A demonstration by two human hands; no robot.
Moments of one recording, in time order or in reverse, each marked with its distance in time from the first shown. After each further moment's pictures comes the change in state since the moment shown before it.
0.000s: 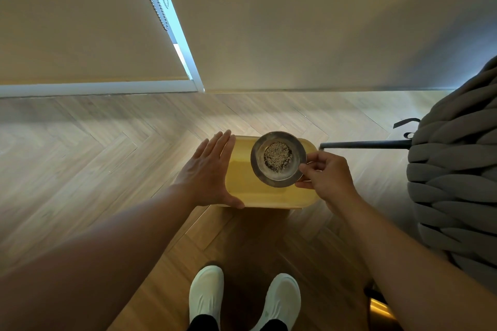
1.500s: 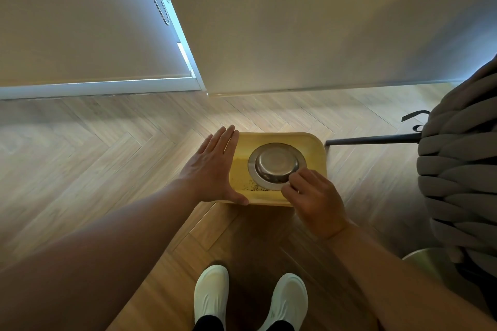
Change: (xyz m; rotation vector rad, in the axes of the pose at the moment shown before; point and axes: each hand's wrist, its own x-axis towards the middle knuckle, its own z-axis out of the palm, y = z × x) left_hand 0.001 0.002 0.004 0.025 -0.007 -0.015; right_hand -0.024 0.049 0.023 -0.905 0.152 -1.405
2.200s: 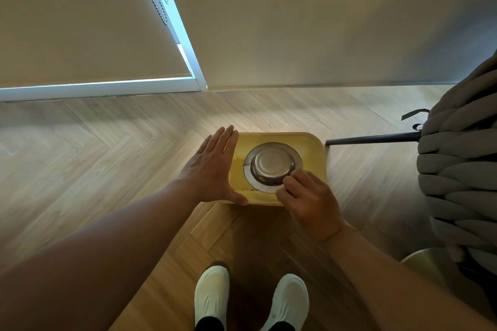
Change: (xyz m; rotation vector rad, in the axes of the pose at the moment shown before) left_hand -0.002 0.002 0.001 -0.009 -0.001 0.002; right_hand 0.003 -0.010 0.000 -0.027 0.058 -0.041
